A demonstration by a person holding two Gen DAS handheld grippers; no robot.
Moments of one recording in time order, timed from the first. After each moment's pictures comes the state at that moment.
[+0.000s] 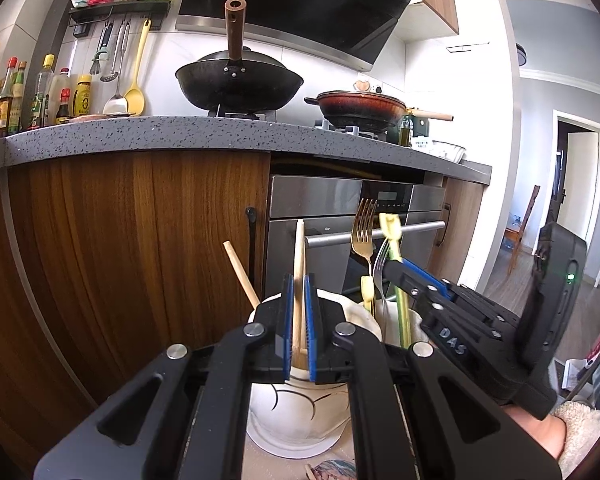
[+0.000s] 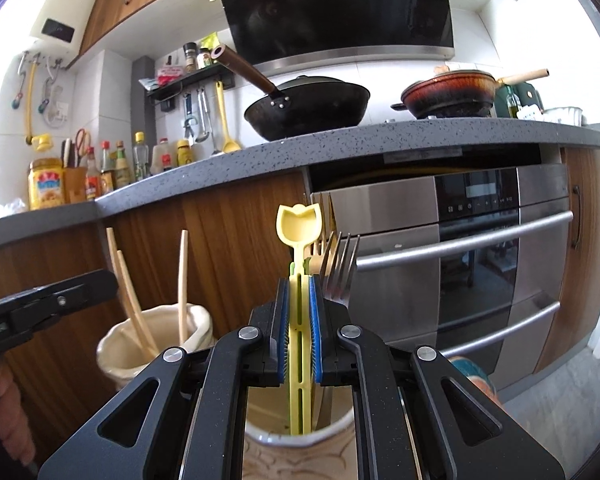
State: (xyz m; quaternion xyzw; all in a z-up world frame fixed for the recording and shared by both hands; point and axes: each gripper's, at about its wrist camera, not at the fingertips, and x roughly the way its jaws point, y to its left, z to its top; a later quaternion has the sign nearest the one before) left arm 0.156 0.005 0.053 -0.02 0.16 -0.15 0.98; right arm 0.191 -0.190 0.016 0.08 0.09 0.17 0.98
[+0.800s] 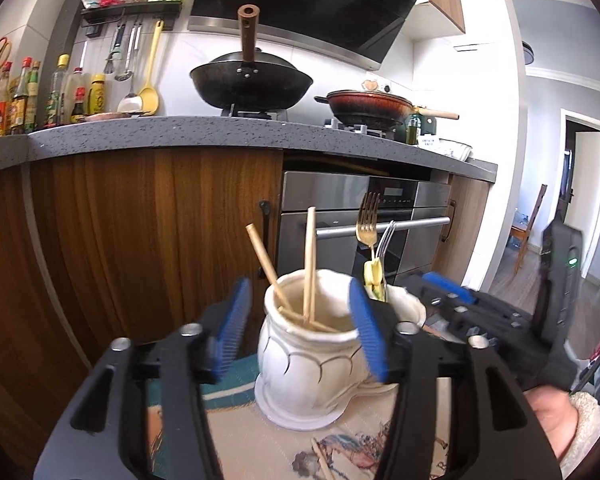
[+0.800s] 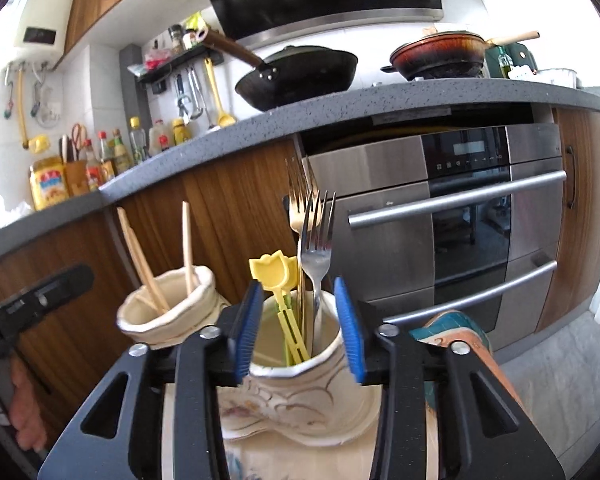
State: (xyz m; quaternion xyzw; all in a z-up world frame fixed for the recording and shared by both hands) left arm 0.126 0.015 0.054 -0.03 0.16 -0.12 0.98; right arm 0.169 -0.211 0.015 0.10 0.16 0.18 0.97
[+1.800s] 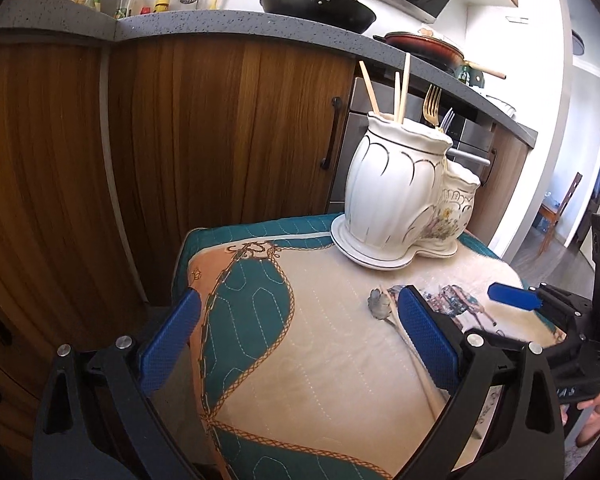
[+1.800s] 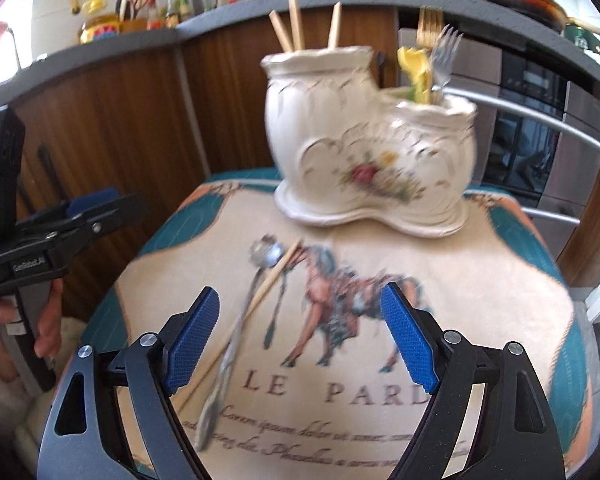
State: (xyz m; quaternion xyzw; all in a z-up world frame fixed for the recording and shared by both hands) left arm 0.057 0.077 -0.040 -0.05 0.27 -0.06 0.96; right arm 0.076 -0.137 -0.056 -0.04 0.33 0.26 0.90
